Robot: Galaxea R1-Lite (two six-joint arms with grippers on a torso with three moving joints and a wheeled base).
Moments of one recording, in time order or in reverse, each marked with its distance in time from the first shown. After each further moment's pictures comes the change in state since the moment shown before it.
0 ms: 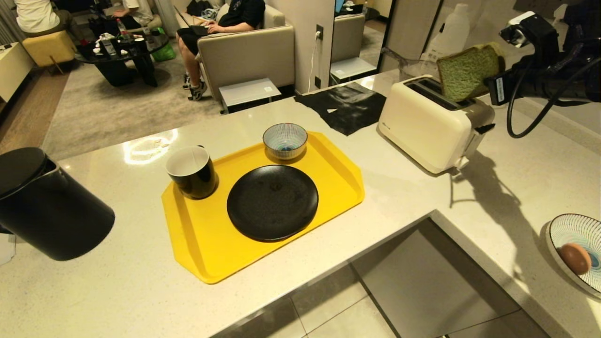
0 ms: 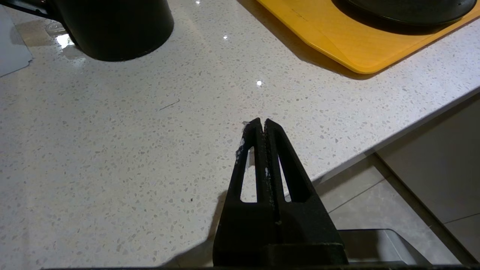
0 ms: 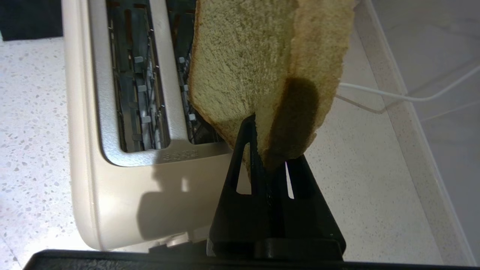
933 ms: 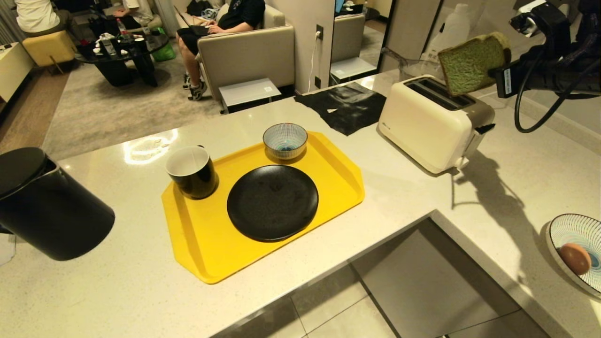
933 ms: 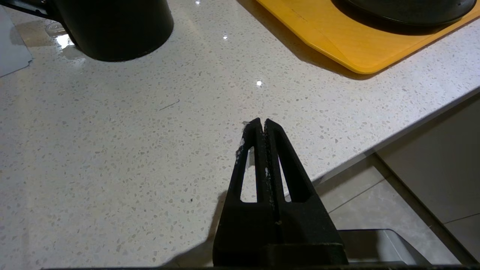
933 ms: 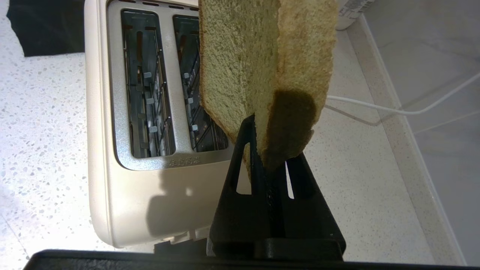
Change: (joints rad) left arm 0.001 0.000 0.000 0.000 0.000 0.001; right arm -0.003 -0.032 0.000 -0.004 0.034 0.001
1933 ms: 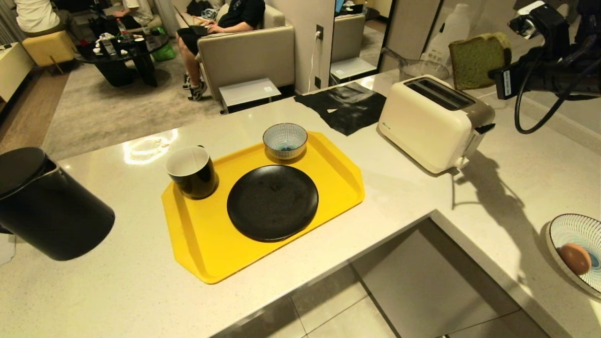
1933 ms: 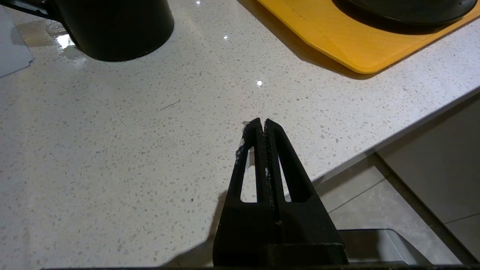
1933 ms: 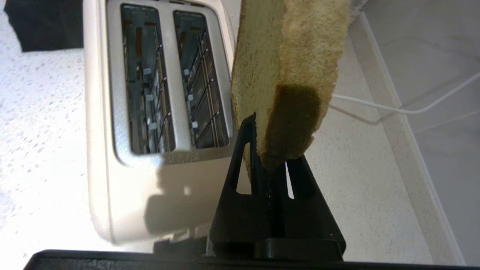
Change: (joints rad) left arm -0.001 0.000 0.000 0.000 0.000 0.002; right arm 0.000 -0.001 0.000 0.019 -0.001 -0.010
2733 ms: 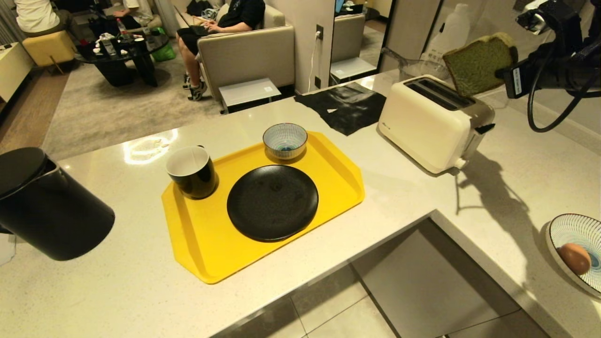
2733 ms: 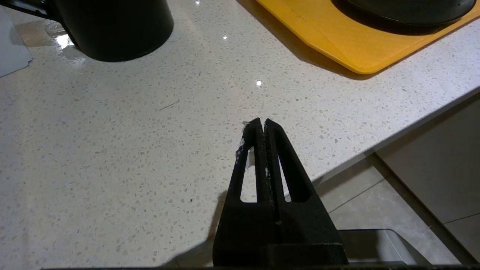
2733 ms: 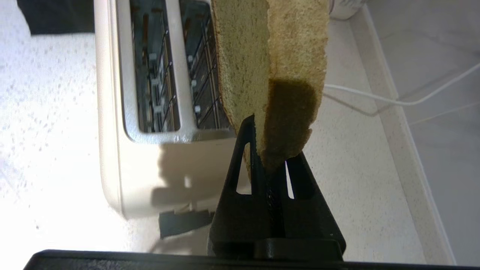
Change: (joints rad) left arm 0.001 0.000 0.000 -0.001 0.000 -0.002; right arm 0.000 -0.042 0.002 0.071 0.001 -0.023
